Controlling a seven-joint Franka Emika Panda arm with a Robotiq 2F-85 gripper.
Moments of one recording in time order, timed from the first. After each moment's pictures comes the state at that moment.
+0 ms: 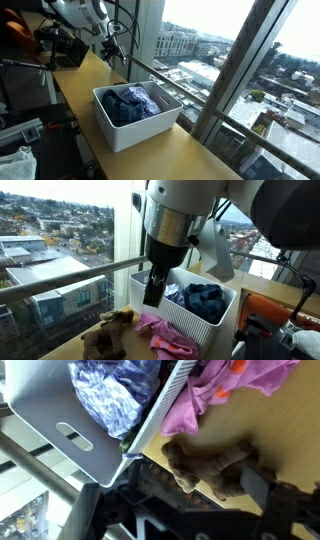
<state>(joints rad) 0.37 0.37 0.20 -1.88 -0.71 2.26 0.44</state>
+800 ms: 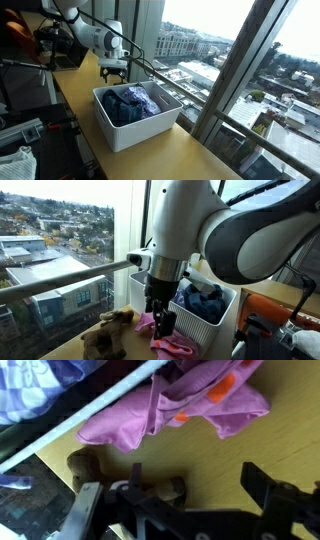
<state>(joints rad) 0.09 0.57 0.37 -1.89 -0.41 2.46 -0.33</state>
